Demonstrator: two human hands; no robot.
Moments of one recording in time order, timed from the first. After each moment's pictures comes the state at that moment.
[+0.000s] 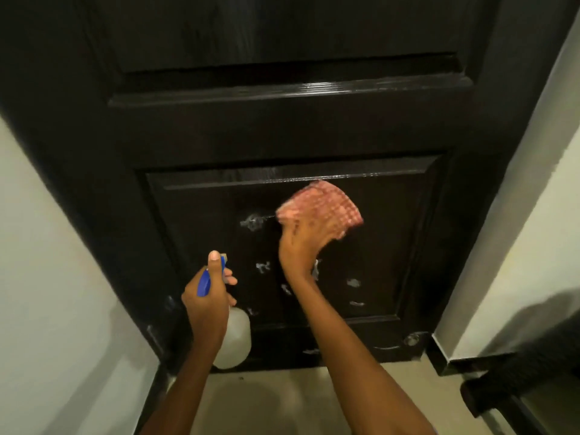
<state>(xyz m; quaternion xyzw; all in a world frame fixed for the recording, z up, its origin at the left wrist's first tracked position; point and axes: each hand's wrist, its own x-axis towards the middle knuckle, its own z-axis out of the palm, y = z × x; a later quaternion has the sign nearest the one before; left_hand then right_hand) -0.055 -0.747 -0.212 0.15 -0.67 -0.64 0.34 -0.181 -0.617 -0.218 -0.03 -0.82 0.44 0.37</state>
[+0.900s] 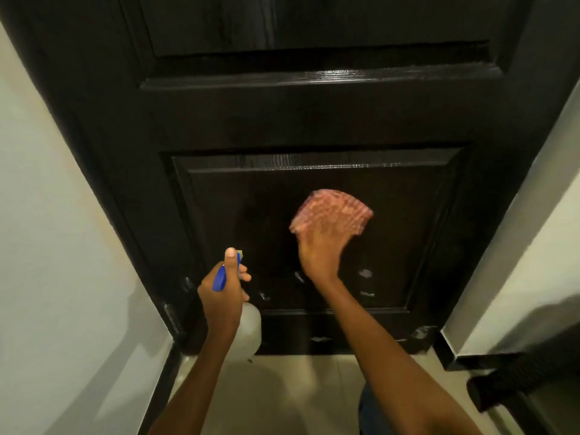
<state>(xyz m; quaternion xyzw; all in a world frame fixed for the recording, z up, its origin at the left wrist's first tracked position) -0.042 -0.760 -0.236 0.14 -0.67 -0.65 0.34 -0.185 -0.602 -0.264 0.09 -0.87 0.27 0.40</state>
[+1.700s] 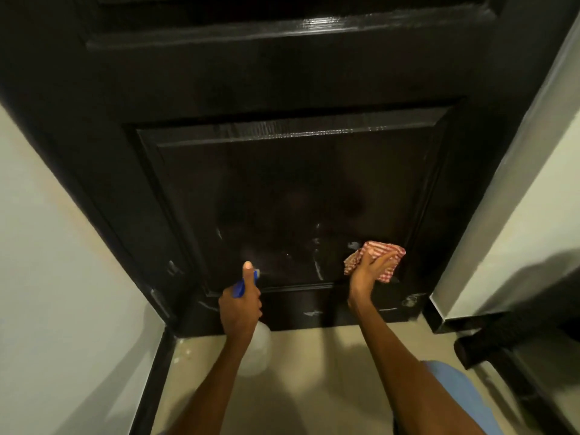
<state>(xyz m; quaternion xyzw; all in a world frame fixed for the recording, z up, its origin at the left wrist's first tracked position) -0.044 -0.722 -0.313 0.29 -0.71 -0.62 0.15 -0.148 -0.509 -0.362 -0.25 -0.66 0.68 0.20</state>
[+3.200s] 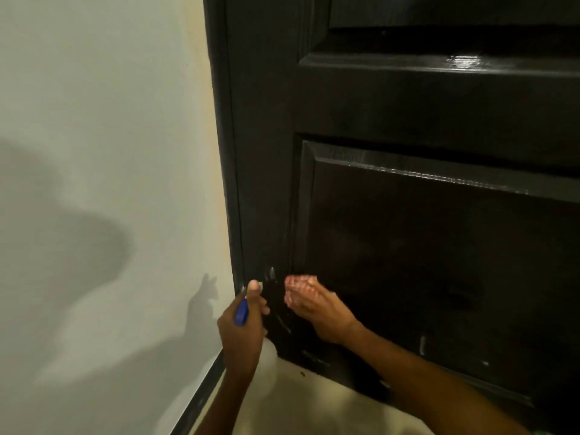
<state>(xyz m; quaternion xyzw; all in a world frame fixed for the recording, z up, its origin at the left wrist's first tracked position) -0.005 -0.866 -0.324 0.29 -0.62 -0.60 0.41 -0.191 -0.741 -0.387 0.58 -0.74 -0.25 0.23</state>
